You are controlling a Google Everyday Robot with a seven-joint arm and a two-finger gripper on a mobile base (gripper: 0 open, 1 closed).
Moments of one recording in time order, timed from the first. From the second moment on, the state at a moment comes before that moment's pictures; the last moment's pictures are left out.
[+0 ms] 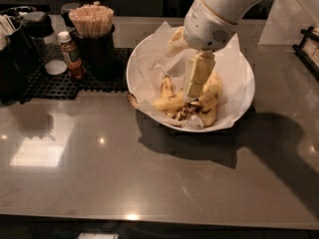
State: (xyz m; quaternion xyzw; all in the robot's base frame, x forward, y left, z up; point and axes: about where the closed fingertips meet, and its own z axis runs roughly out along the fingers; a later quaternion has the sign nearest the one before) arm 0.533 -0.036 0.932 -0.78 0.59 0.13 0.19
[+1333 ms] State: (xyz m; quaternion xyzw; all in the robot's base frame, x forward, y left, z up) arm 0.546 -0.044 0.955 -0.78 0.58 0.11 0.20
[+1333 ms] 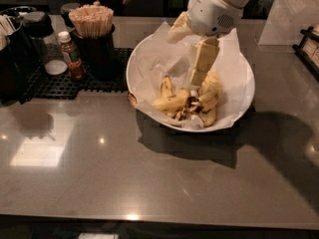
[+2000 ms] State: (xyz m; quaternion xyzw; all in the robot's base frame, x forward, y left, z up) arm 0.543 -0.054 0.909 -0.79 0.53 0.20 0.24
